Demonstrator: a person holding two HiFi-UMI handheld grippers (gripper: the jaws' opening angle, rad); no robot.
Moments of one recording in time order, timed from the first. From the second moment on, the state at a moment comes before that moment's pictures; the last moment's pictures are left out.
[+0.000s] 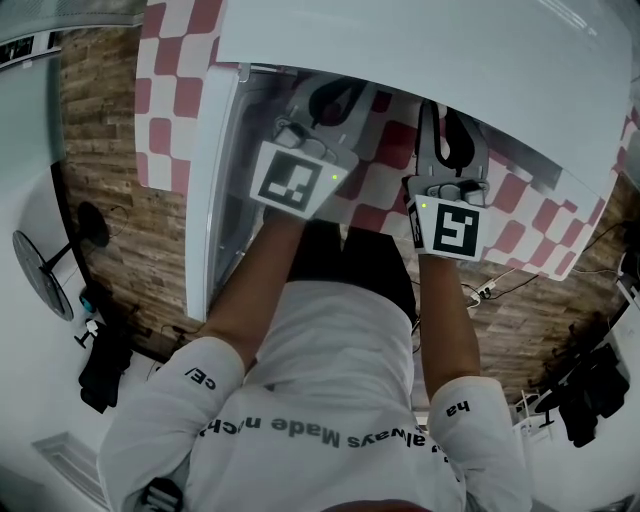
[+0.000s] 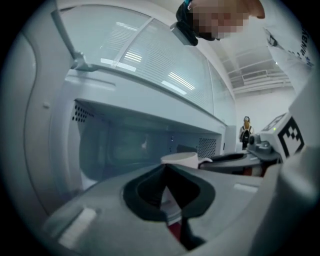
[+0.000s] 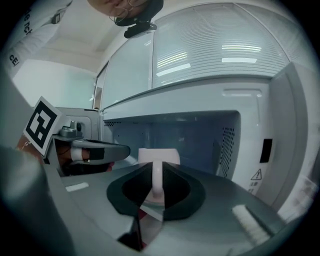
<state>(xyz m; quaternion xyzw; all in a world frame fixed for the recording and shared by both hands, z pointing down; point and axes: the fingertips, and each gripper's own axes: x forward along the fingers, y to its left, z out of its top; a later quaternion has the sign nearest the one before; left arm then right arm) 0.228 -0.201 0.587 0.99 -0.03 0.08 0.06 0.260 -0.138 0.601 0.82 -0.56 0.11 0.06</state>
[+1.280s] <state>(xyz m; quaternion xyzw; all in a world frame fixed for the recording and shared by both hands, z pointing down) 0.243 -0.224 0.595 0.99 -0.05 0.08 0.07 0.289 -0.171 0.620 0.81 -0.57 0.12 0.05</state>
